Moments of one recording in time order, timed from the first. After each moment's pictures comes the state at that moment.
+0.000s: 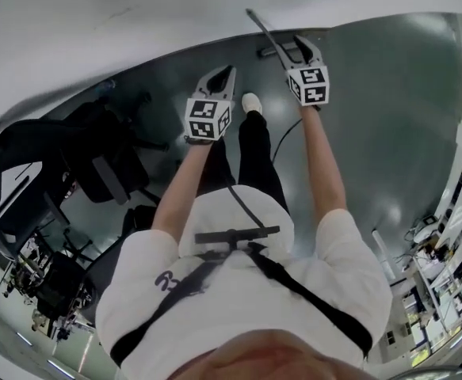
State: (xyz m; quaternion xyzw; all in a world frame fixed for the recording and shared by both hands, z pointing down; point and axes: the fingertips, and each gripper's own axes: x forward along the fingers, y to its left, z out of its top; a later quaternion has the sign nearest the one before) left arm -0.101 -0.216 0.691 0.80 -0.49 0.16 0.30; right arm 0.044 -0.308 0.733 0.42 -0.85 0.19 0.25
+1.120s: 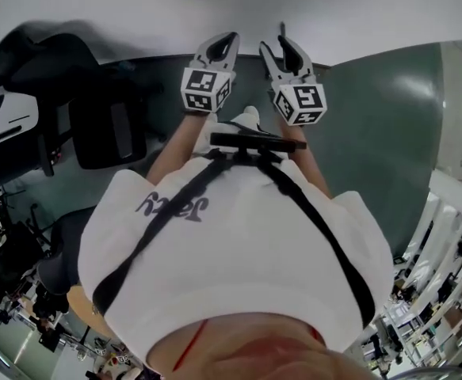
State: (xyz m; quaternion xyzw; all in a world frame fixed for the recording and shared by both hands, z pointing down) left arm -0.203 -0.174 0.429 0.80 -0.58 0.02 0.13; right arm -0.118 -0.179 0.397 0.36 -0.93 0.09 0.04
